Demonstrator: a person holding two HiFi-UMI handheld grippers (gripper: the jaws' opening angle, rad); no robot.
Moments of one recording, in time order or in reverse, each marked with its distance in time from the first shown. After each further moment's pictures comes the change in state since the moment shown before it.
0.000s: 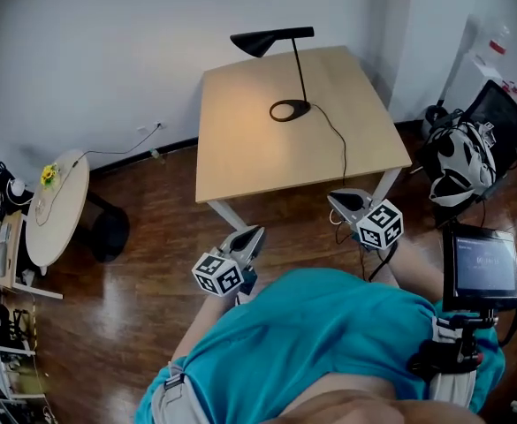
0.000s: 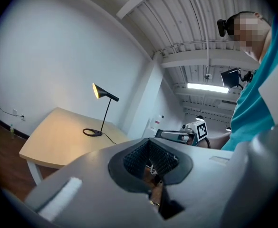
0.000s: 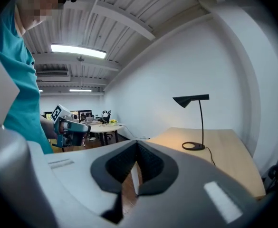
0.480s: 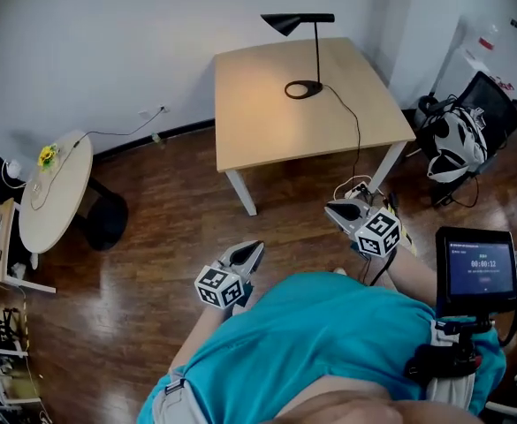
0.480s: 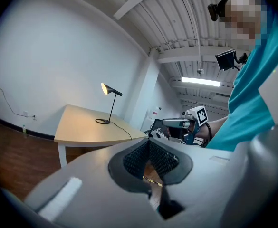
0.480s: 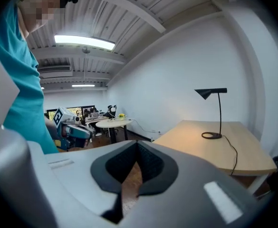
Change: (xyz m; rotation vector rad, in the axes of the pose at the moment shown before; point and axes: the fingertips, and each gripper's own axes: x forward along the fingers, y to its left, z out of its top) left arm -0.277 -0.029 -0.028 0.065 0.055 -0.026; right arm 0.036 0.282 -0.007 -0.031 0.061 0.003
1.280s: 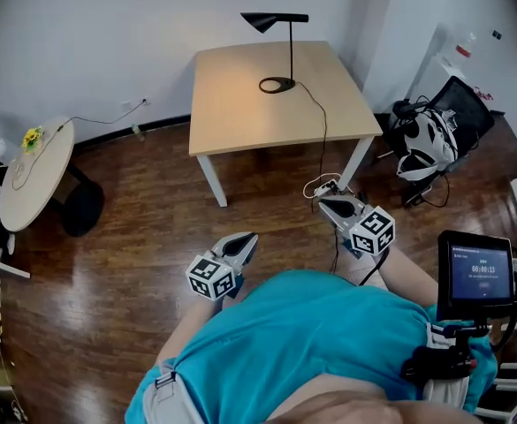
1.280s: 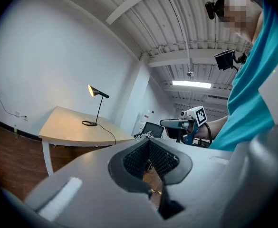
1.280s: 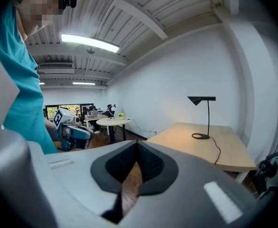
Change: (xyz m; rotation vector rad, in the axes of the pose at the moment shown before) left arm 0.035 -0.100 0.004 -0.006 -0.053 -0.047; right arm -0.101 0.001 0.012 -0.019 0.017 -0.026
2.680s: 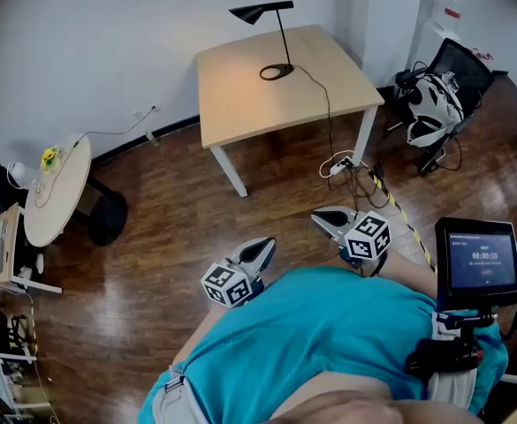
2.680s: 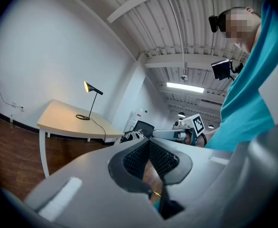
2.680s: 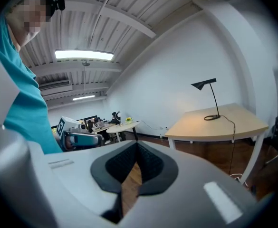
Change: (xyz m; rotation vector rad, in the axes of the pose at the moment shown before) left arm -0.043 -0.112 -0.001 -0.042 0.015 -0.068; right arm -0.051 0.117 -0.020 0.211 -0.035 0.068
